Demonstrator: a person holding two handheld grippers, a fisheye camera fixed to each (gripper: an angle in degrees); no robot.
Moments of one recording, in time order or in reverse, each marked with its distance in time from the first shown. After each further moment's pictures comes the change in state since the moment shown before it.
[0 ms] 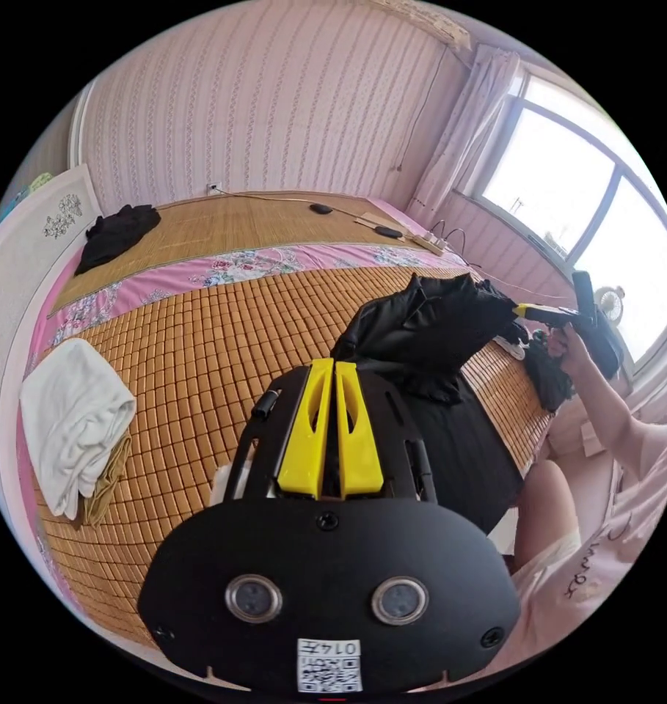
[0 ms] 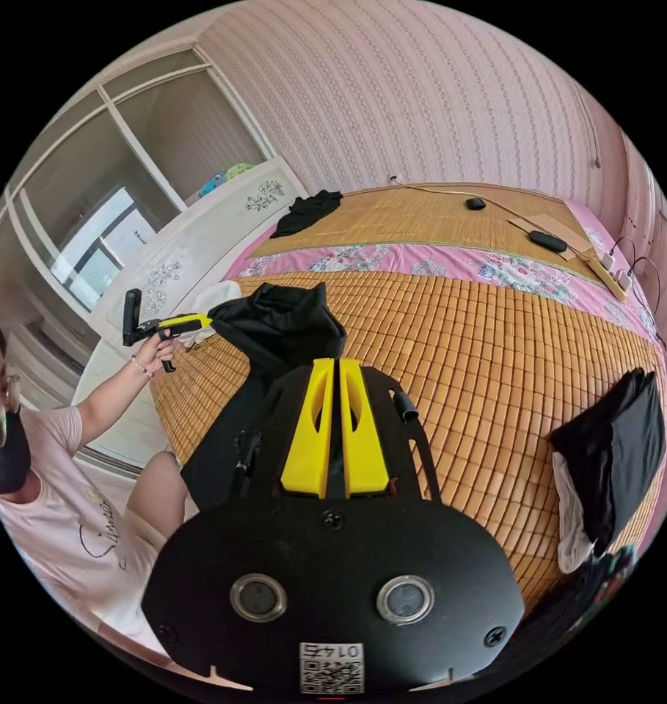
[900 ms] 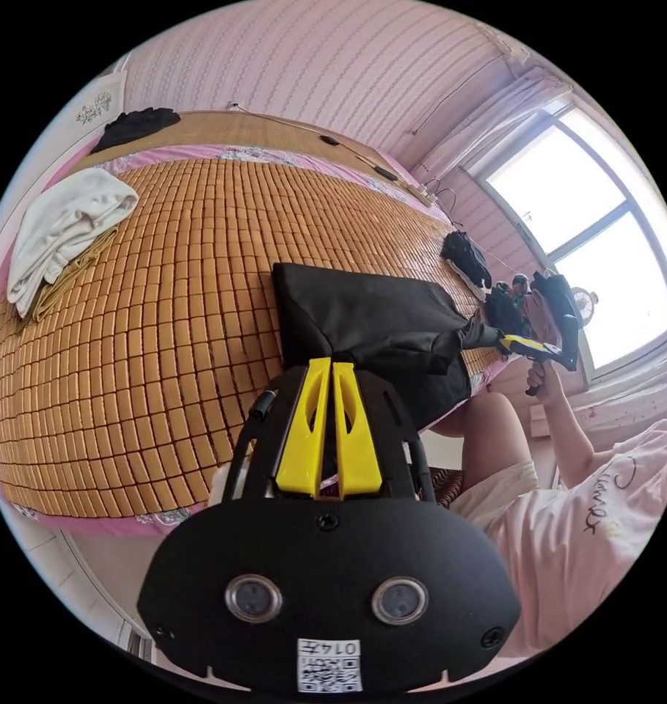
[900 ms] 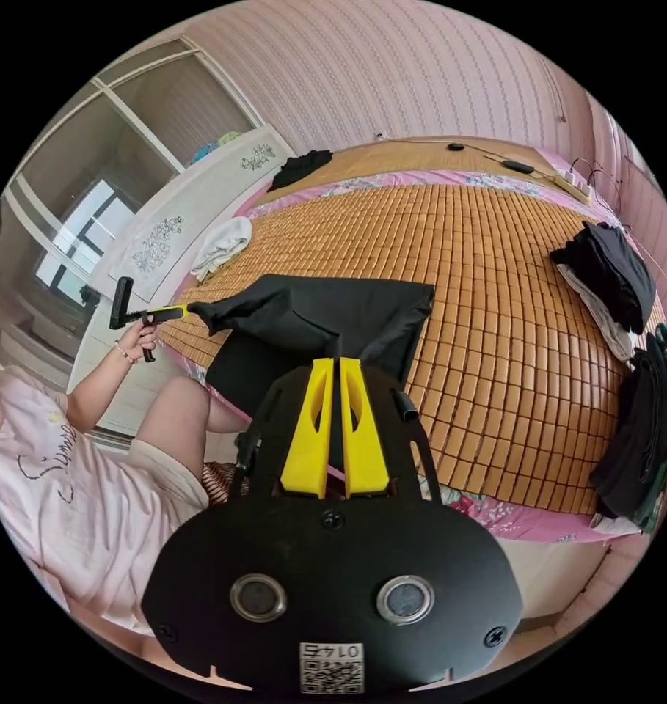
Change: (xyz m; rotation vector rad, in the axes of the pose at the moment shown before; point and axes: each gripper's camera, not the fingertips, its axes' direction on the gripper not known) left arm 0.064 0.228 -0.018 -0.202 0.157 -0.197; right arm -0.121 0.201 0.002 -0.180 0.080 0.098
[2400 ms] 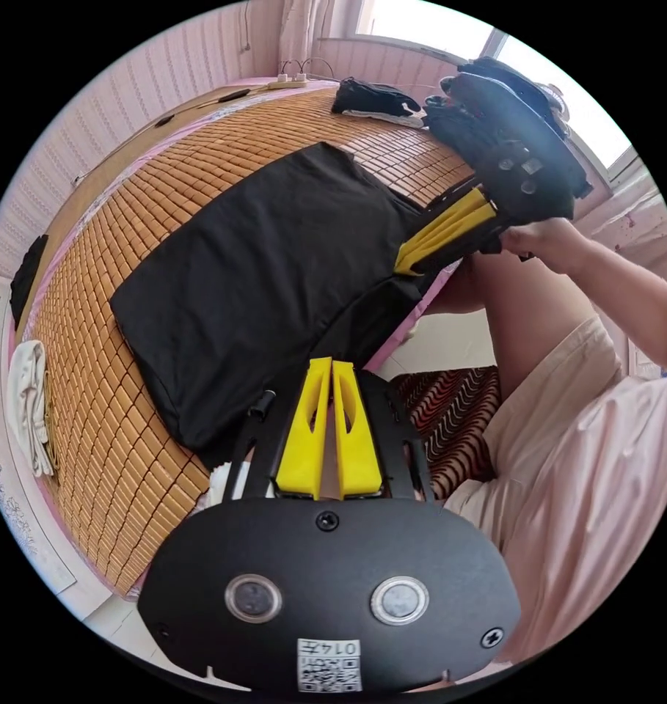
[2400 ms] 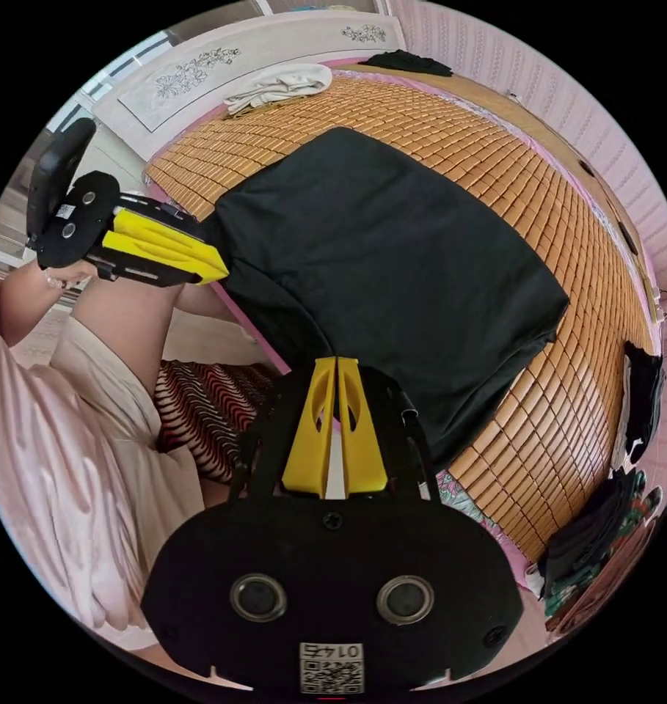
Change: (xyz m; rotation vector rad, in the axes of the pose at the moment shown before) left arm 0.301 0.068 0.176 -0.309 -0.223 0.539; right arm -0.283 -0.140 0.102 -0.428 0.198 -0.404
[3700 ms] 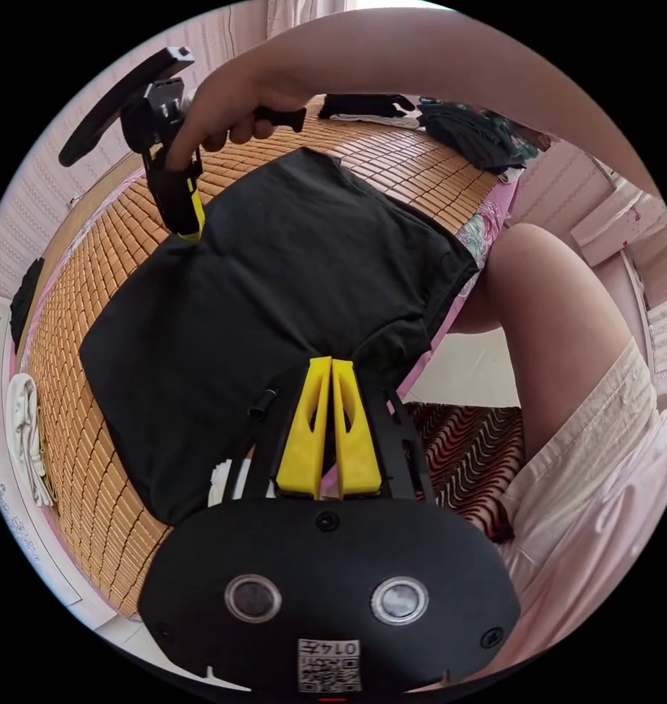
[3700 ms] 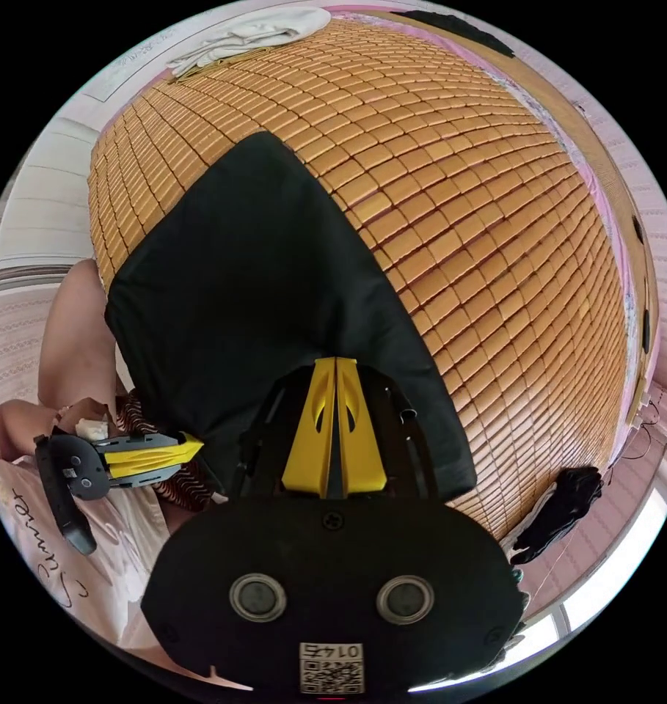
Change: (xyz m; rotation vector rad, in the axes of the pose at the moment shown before) left arm 0.084 -0.049 0.061 0.058 -0.044 0.039; right arm 0.075 -0.281 -0.048 -0.193 0.084 -0.113
